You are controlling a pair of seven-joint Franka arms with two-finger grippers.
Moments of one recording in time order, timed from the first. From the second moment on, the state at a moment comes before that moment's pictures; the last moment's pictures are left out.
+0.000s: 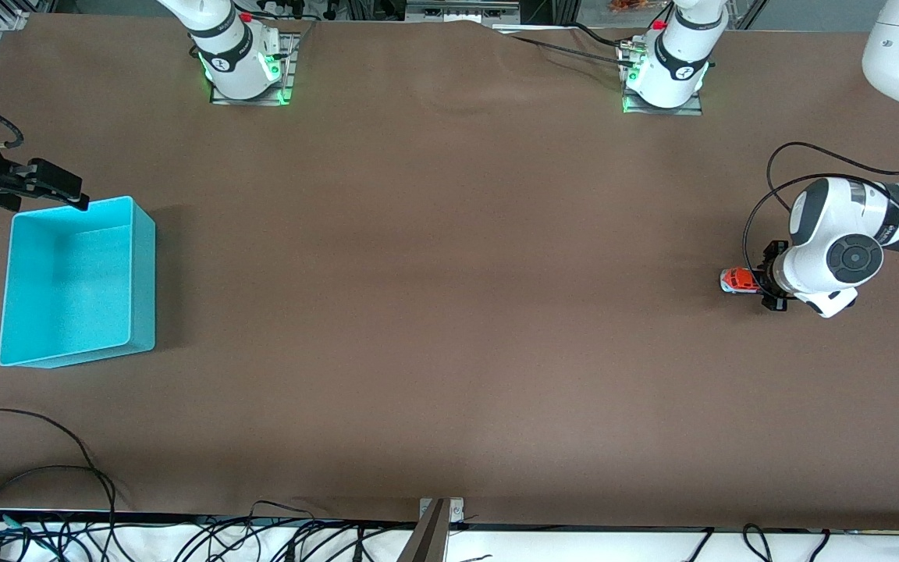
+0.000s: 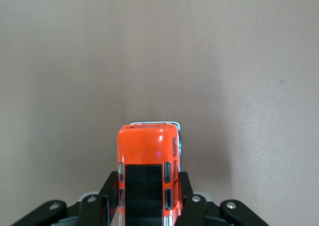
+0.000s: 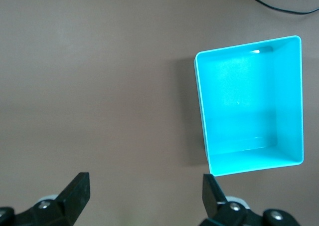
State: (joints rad) left arm 0.50 0.50 -0.34 -2.02 0.51 2.22 -1.69; right arm 0.05 0.11 -0.07 -1.49 0.02 1.53 -0.04
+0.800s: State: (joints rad) left arm 0.50 0.52 -0.35 -1.90 0.51 2.16 -1.68; right arm 0.05 0.11 -0.07 -1.49 0.02 1.53 -0.04
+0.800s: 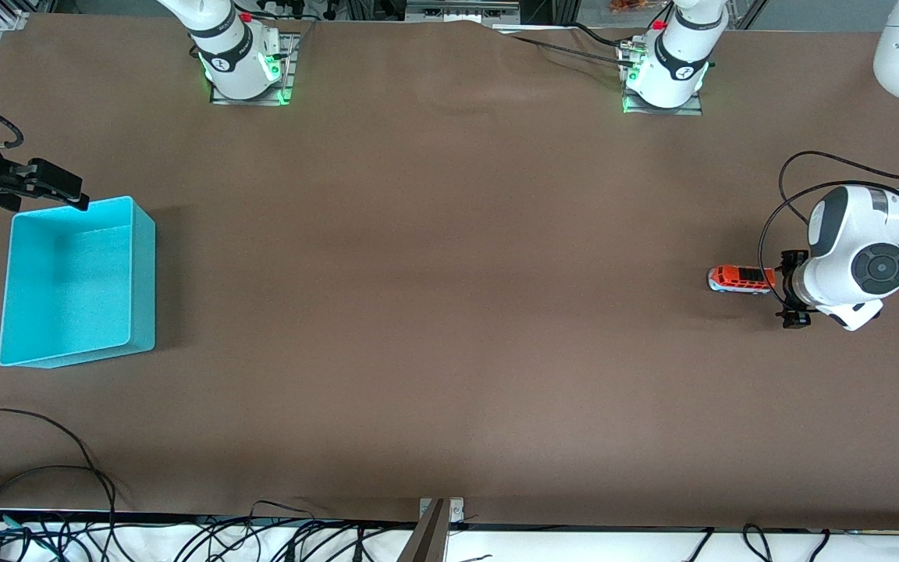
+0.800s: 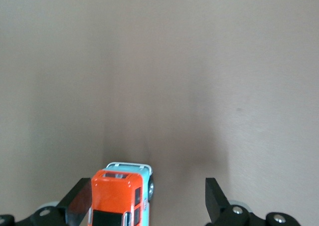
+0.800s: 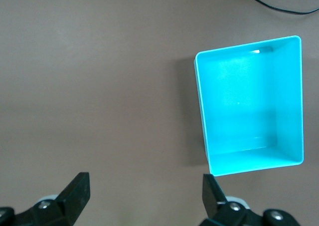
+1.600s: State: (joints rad) left arm 0.49 0.50 -0.46 -1.72 0.51 1.95 -1.62; right arm 0.05 0.11 -0.07 -1.49 0.02 1.53 -0.04
